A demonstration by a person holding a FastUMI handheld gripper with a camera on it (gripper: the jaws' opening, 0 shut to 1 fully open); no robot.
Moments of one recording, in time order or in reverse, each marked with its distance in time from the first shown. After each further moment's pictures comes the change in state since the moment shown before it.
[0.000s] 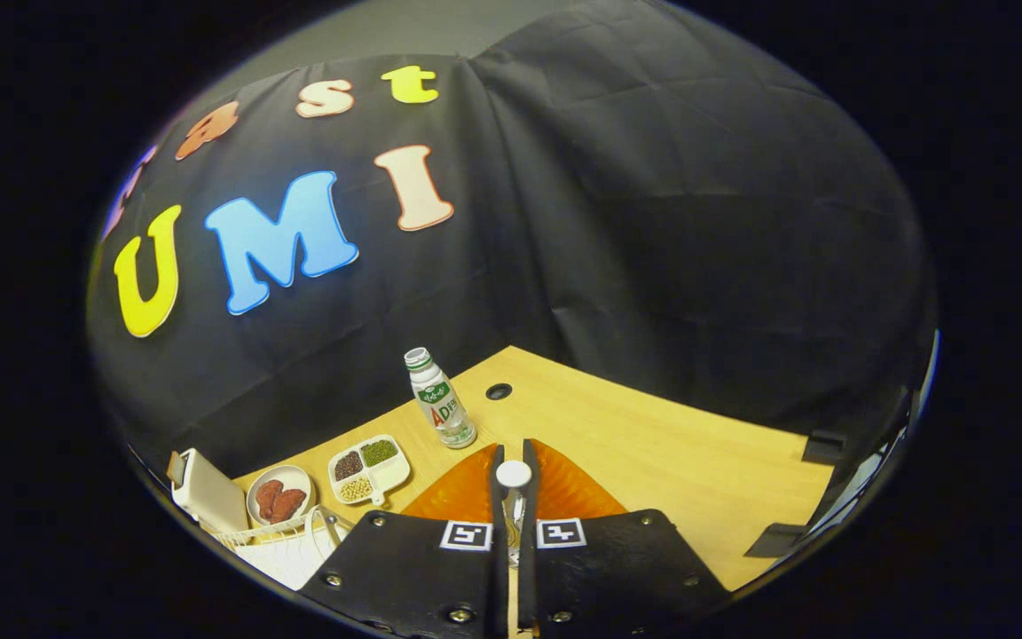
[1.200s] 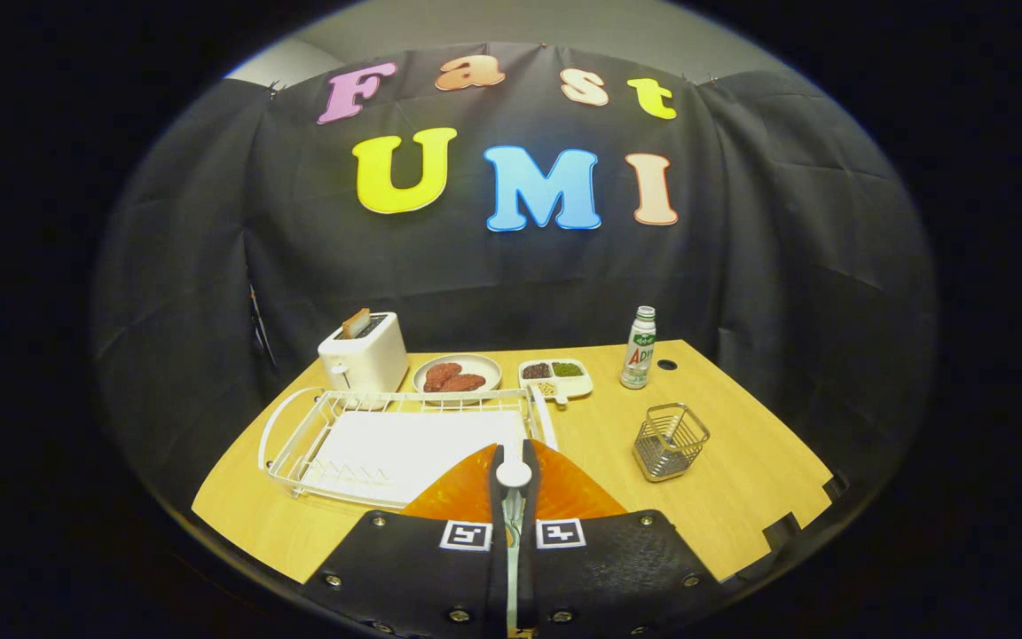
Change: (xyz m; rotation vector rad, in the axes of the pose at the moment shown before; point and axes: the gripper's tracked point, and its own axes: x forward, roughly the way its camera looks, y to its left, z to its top) arm -0.224 0.139 -0.124 -0.388 0.089 0.514
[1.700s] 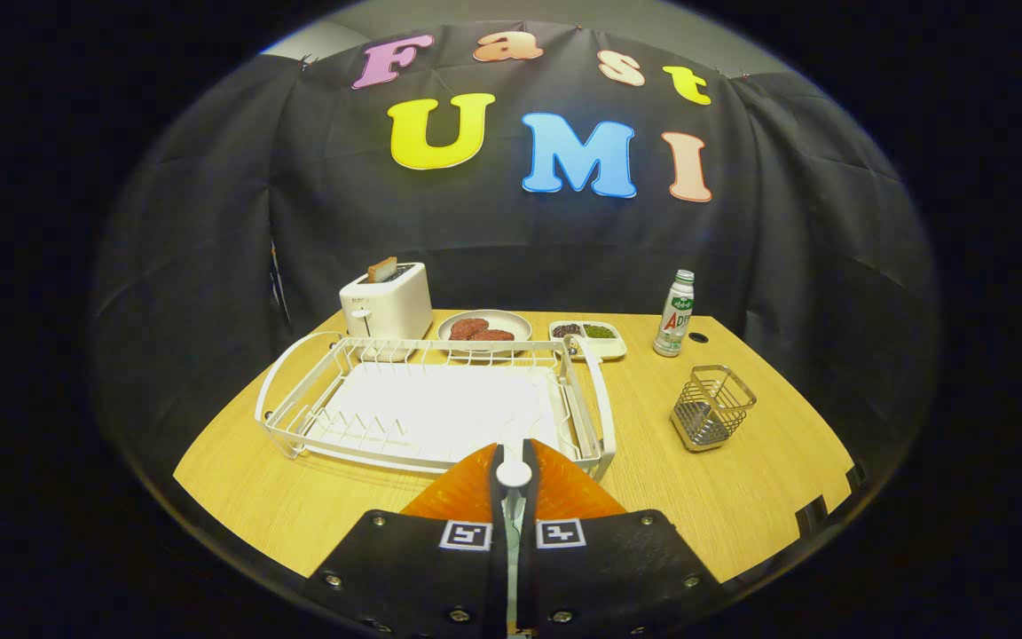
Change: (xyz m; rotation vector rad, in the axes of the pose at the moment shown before) arm 0.024 0.028 -0.063 -0.047 0.080 0.039
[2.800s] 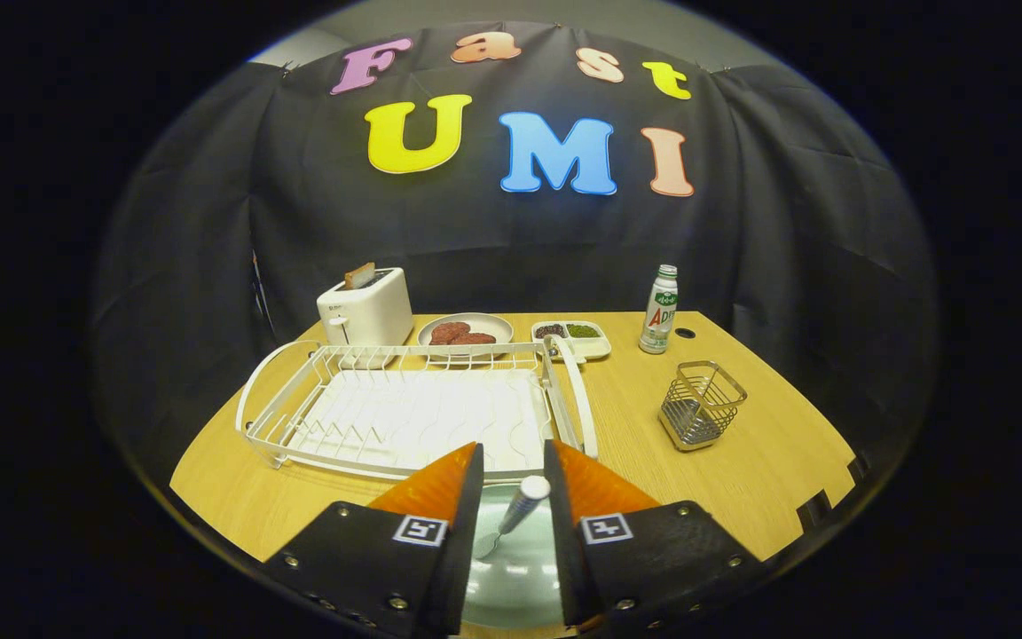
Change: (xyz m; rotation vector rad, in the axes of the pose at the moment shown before) arm 0.007 -0.029 0.011 0.030 -0.019 -0.060
